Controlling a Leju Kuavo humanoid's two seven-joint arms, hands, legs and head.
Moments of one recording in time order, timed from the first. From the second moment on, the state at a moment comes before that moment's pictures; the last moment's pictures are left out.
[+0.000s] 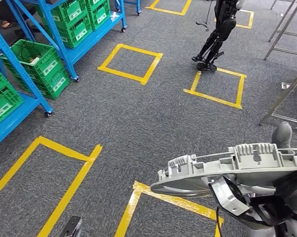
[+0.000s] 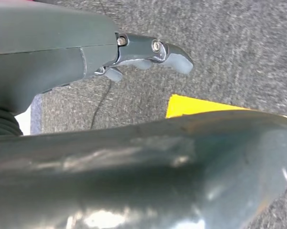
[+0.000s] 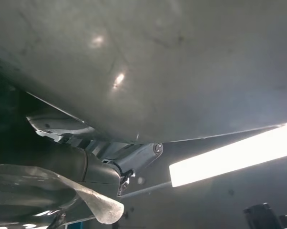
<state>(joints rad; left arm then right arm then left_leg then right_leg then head) -0.10 -0.19 0.56 -0.19 -0.75 0.05 -0.03 0.07 0.21 -0.08 -2.24 1.57 -0.66 -0.43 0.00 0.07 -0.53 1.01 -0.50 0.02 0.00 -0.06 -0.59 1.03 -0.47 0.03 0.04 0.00</state>
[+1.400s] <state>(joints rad) -0.11 -0.20 0.54 -0.19 -0.79 0.06 -0.04 0.06 0.22 -0.11 -2.25 1.57 -0.66 -0.48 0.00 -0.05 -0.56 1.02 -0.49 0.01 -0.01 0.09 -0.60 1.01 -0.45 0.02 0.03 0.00</state>
